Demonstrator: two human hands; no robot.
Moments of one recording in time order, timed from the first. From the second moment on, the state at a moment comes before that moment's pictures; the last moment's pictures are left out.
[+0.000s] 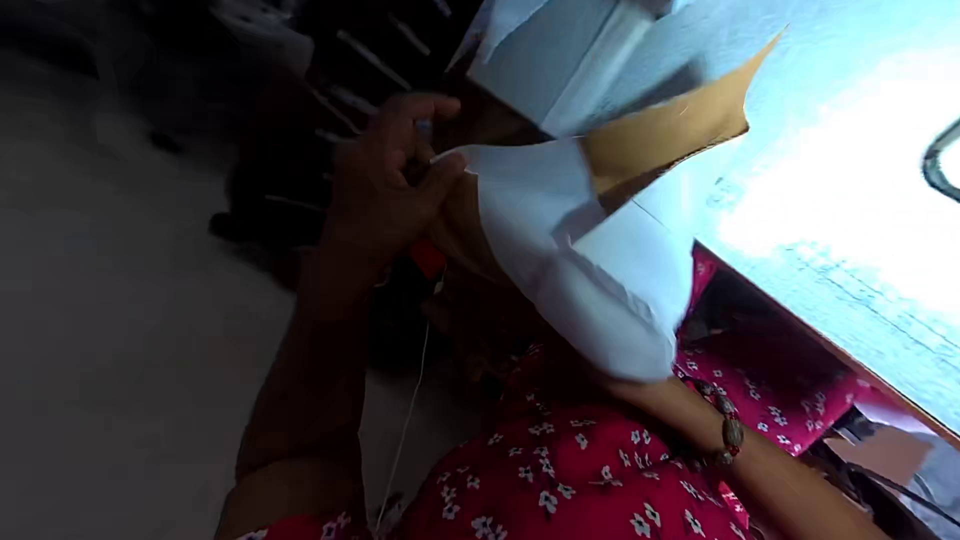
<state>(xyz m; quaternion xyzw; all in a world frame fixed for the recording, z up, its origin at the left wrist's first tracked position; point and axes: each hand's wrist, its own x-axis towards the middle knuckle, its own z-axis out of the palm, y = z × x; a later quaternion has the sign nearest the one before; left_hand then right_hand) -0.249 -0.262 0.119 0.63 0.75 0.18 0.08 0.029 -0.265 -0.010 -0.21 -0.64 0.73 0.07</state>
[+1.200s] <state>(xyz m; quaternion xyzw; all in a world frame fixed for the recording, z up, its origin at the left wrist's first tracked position) -0.254 -0.282 0.031 0.37 0.83 0.33 0.25 -0.007 -0.218 -0.040 -0.34 -0.49 0.77 0.21</state>
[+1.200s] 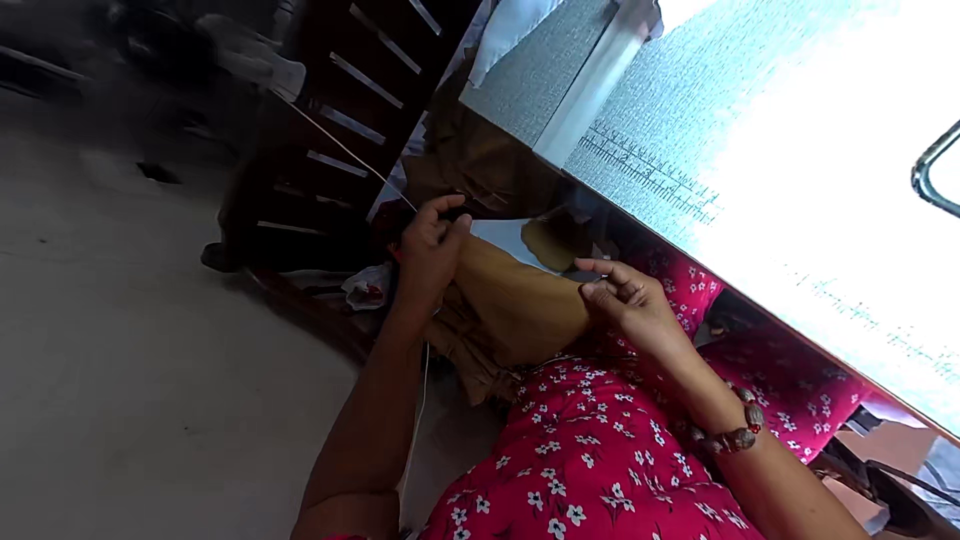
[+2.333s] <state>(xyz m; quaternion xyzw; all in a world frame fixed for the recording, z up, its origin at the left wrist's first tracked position) -0.249 -0.105 0.028 0.80 0.41 0.43 -0.08 0.028 -0.197 0.038 -0.34 -0.68 0.33 0.56</state>
